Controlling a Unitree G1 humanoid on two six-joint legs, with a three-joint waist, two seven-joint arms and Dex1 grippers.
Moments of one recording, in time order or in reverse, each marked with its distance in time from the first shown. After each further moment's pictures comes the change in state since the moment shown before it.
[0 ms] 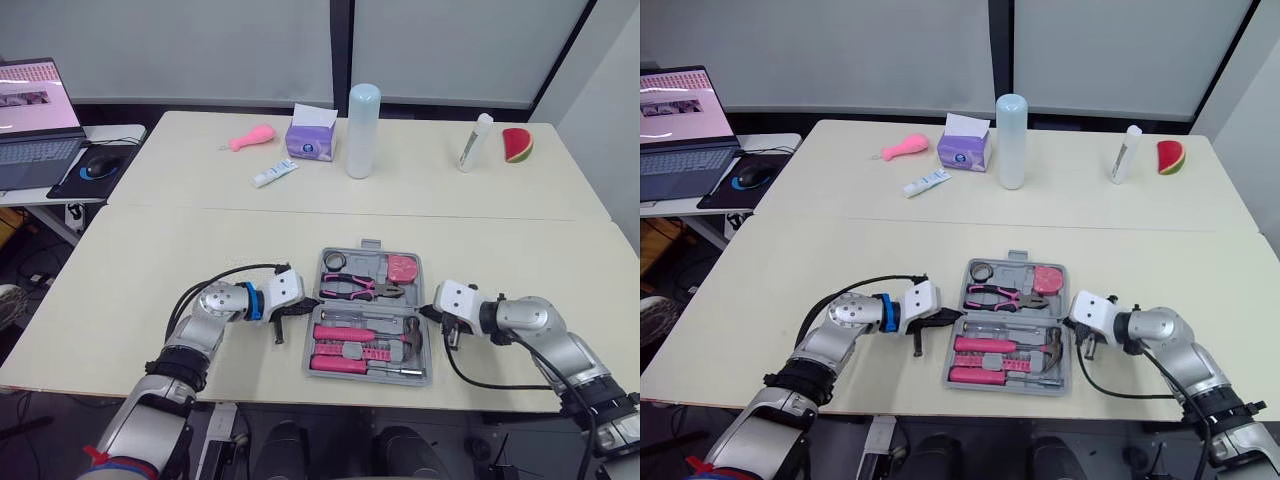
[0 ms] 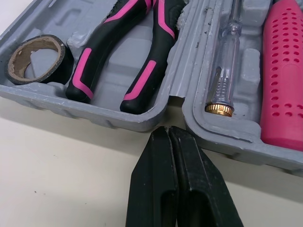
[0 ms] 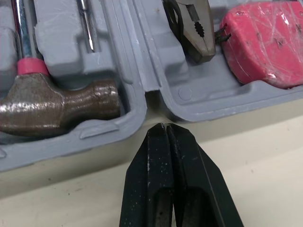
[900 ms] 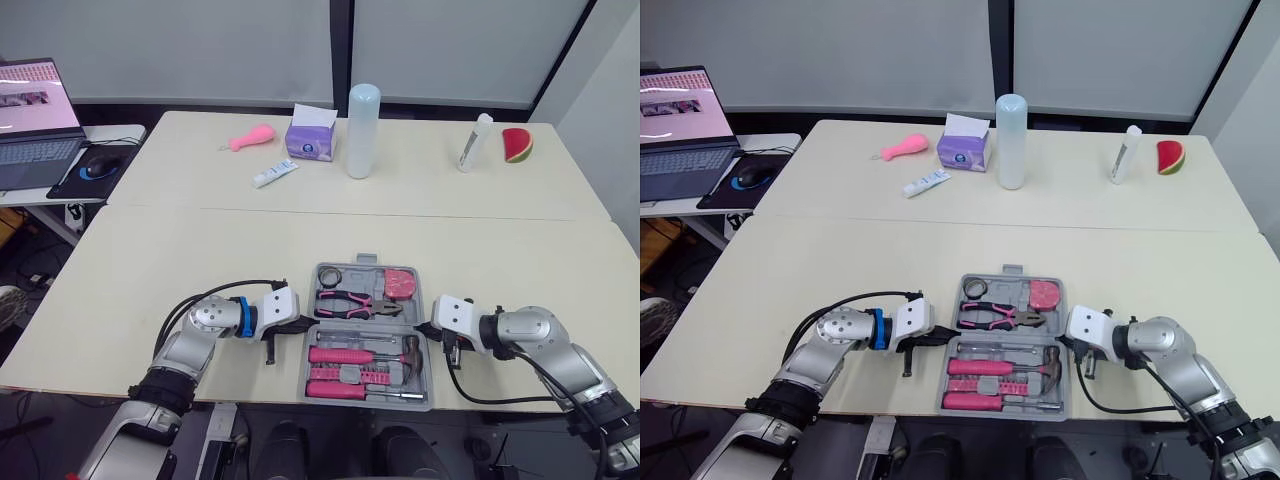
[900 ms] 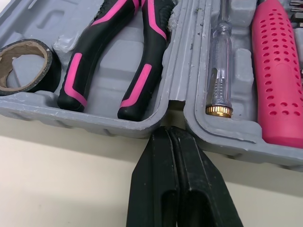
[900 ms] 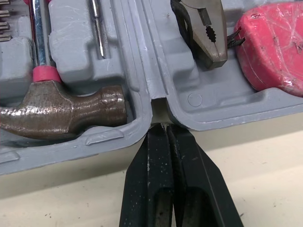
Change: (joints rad) left arm 0.149 0.056 0.003 -0.233 -0.020 0.098 -0.076; right arm 0.084 -0.026 0.000 -0.154 0.003 0.088 0.086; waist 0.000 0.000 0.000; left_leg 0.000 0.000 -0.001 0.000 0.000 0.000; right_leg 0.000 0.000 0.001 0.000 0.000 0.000
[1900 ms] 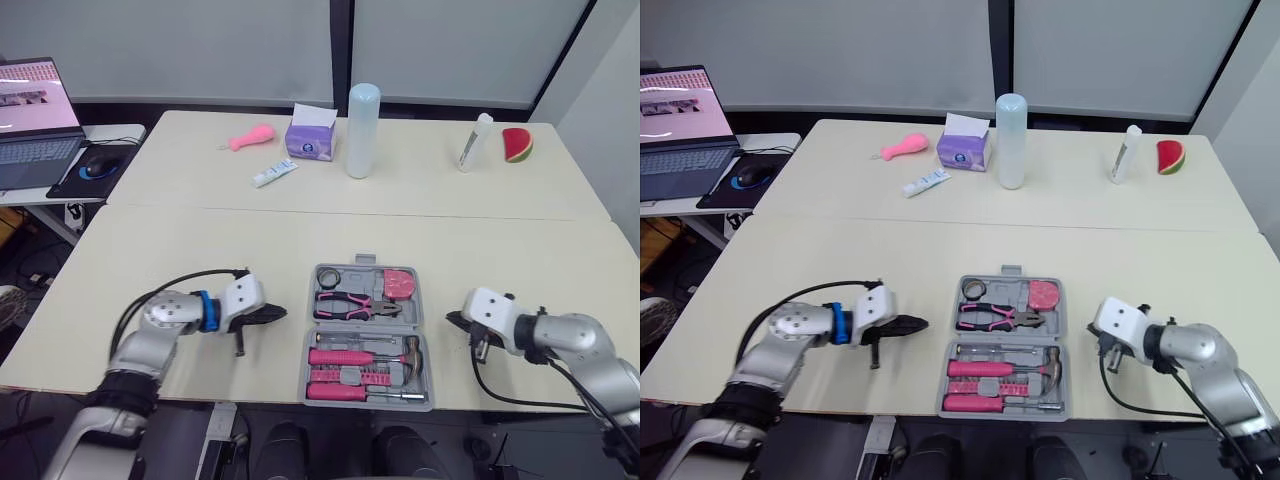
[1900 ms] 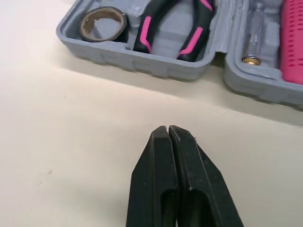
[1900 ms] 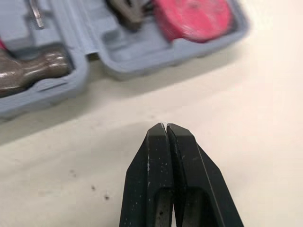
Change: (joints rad) left arm 0.076 0.174 0.125 -0.136 -0.148 0.052 -0.082; right arm 0.233 -0.040 -0.274 -0.272 0.048 0.126 -0.166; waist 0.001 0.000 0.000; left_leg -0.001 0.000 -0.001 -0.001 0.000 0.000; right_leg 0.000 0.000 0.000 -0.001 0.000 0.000
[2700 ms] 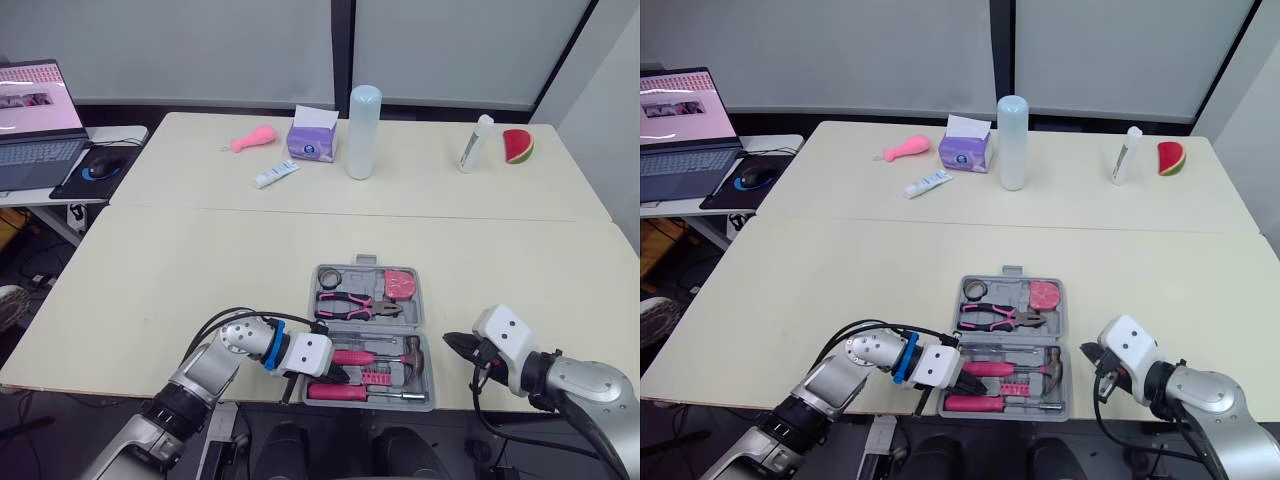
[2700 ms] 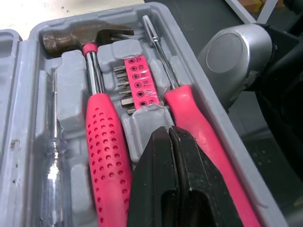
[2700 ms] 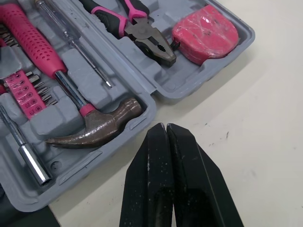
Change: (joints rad) left arm -0.030 -0.159 -0.340 -0.108 0.143 -0.118 -0.062; right arm 0.222 0.074 -0.057 -0.360 0.205 0.335 -0.127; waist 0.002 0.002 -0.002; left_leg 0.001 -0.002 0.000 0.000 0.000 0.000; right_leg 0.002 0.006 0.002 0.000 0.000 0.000
